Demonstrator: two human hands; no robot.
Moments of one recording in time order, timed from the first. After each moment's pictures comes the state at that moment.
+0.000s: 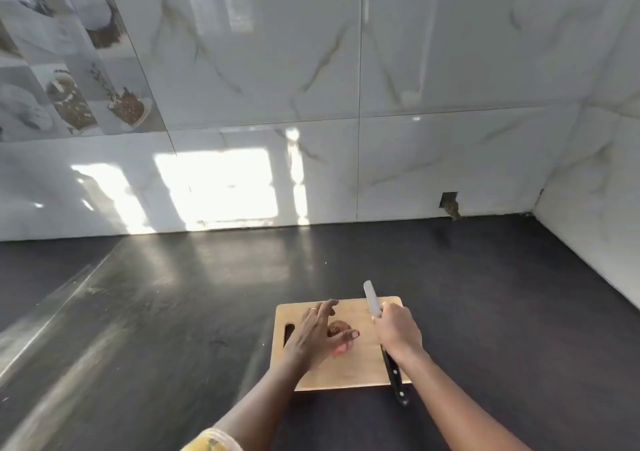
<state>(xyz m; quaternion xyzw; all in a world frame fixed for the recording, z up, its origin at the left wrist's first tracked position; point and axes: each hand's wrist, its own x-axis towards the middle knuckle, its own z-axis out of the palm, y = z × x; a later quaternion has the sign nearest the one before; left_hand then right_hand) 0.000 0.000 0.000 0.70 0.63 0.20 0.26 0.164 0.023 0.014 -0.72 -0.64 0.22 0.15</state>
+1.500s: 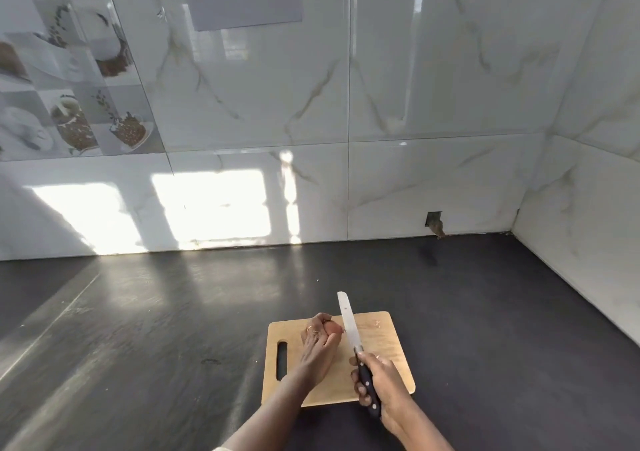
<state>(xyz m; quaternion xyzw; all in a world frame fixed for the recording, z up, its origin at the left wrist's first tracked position) 0.031 -0.004 0.003 0.58 0.65 0.33 0.36 0.158 -0.041 0.005 -0.55 -0.30 0.67 0.39</state>
